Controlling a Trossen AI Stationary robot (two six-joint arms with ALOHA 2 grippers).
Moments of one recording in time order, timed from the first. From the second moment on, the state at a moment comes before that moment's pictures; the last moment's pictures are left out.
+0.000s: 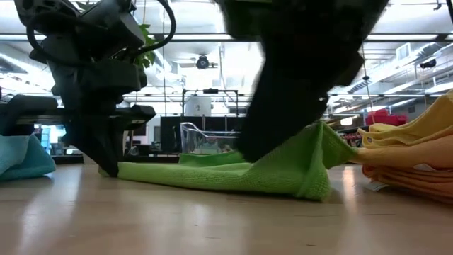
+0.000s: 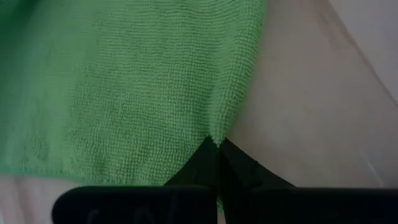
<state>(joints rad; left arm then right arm) -0.21 1.51 0.56 -0.08 -0.04 0.27 0.52 2.06 1.38 -0.32 0.23 0.70</state>
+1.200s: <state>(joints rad) -0.20 1.50 0.56 -0.08 -0.05 0.19 0.56 2.05 1.38 -0.51 0.25 0.57</state>
